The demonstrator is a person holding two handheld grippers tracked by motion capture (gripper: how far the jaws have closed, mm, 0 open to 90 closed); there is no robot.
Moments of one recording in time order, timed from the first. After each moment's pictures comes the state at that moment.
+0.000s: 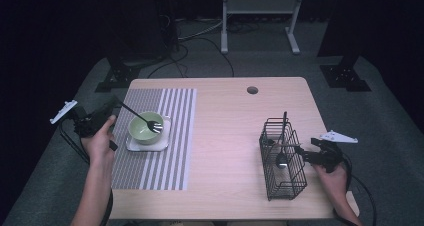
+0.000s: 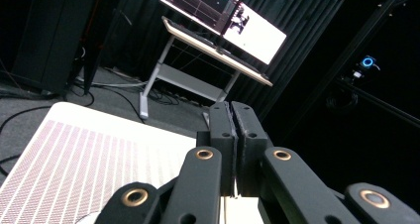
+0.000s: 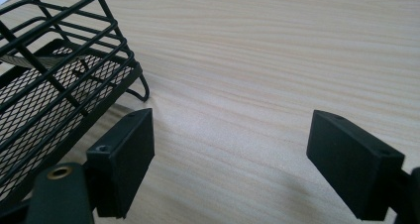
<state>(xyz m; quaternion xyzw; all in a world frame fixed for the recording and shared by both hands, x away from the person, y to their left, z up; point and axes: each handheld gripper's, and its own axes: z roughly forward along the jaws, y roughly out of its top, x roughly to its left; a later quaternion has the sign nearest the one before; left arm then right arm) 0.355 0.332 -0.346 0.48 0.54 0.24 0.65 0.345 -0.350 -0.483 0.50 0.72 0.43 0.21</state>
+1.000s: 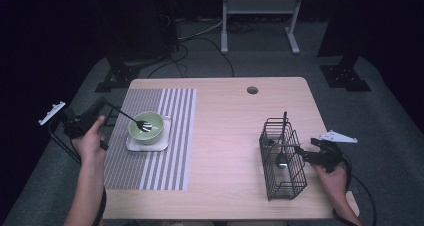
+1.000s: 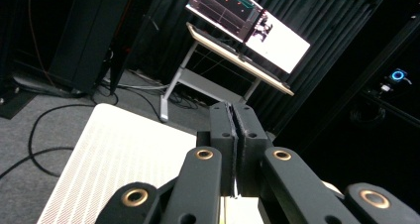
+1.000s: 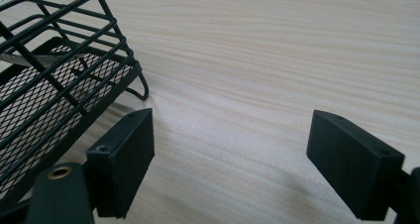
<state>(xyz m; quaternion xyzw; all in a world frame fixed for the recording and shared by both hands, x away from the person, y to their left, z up) 0.357 0.362 -0.354 0.45 0.57 0.25 0.63 0.345 -0.350 -0.483 0.50 0.73 0.42 0.21</state>
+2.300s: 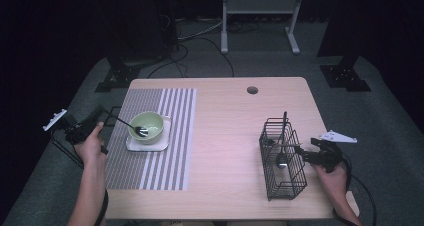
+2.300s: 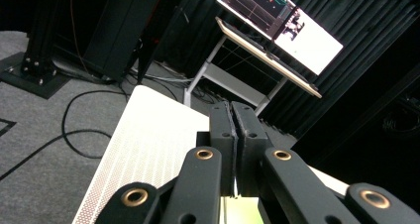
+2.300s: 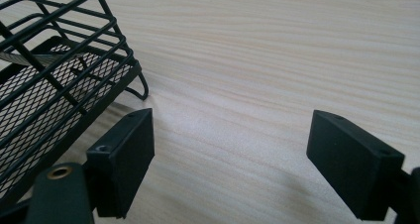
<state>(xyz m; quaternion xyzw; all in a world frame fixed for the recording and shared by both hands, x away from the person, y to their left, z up) 0.362 0.376 -0.387 0.43 0.62 0.26 0.61 0.345 -0.349 -0.483 0.50 0.73 0.42 0.21</state>
